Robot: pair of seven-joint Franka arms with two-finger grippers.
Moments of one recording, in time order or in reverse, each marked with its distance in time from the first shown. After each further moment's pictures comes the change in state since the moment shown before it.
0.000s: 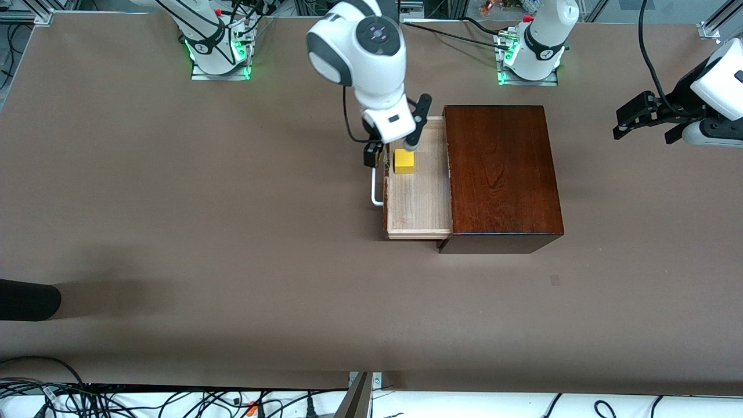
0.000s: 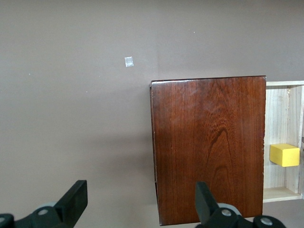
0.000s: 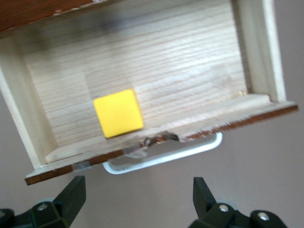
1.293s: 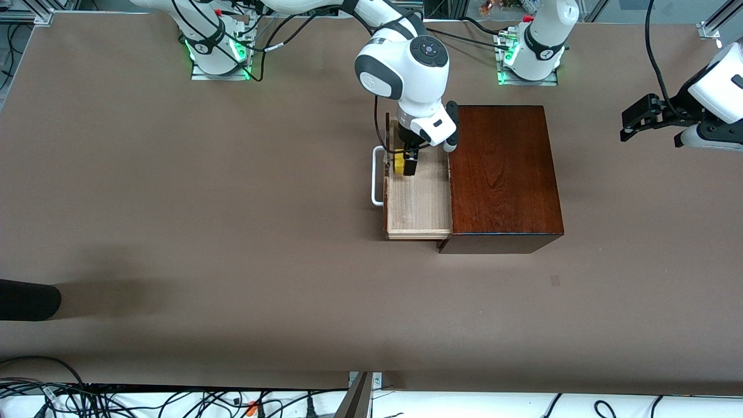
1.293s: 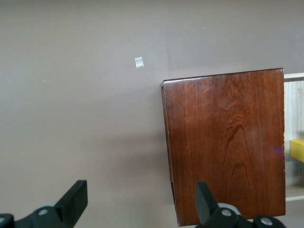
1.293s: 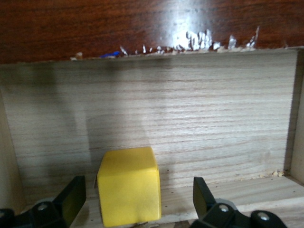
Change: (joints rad) left arm 0.000 0.007 0.000 0.001 0.057 0.001 0.050; right arm 0.089 0.233 -0.006 0.184 -0.116 0.063 -0.073
